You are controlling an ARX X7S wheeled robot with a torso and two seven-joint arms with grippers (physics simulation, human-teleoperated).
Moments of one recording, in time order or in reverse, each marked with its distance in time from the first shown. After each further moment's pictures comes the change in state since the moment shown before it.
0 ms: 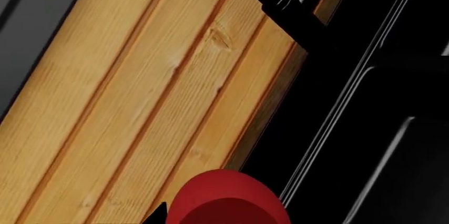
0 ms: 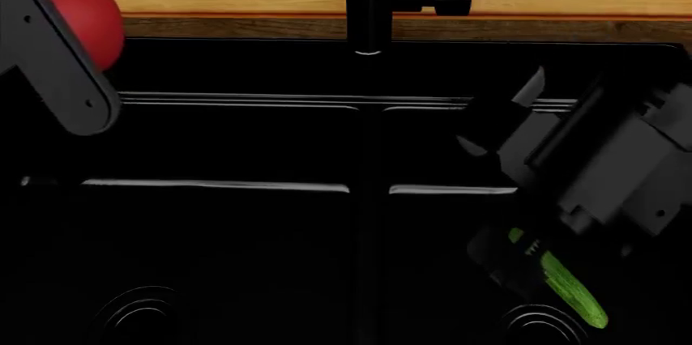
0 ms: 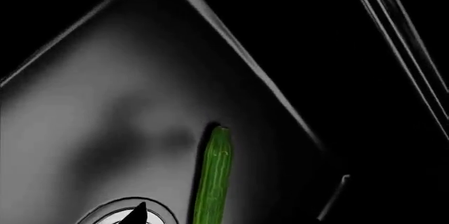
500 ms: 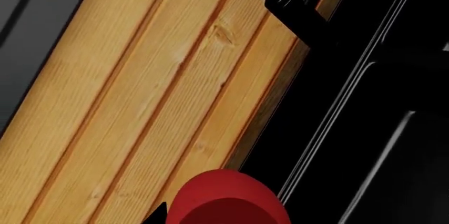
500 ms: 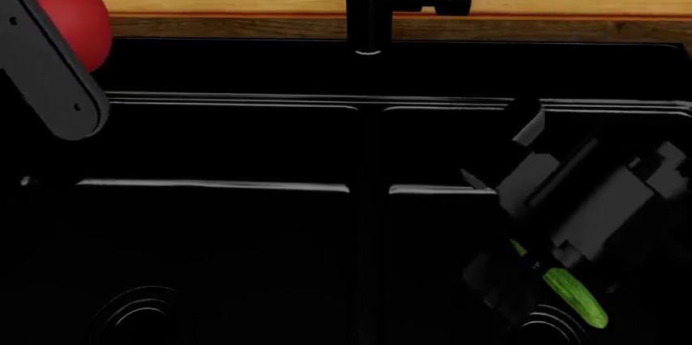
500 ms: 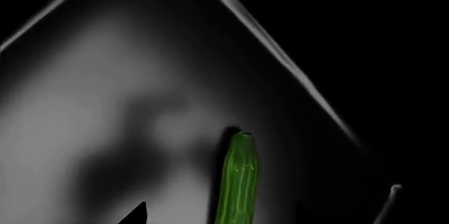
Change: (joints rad) left arm -0.020 -0.018 -0.017 0.051 -0.037 -0.061 -0.022; right arm -0.140 -0.023 0.033 0.124 -0.009 -0.111 0.033
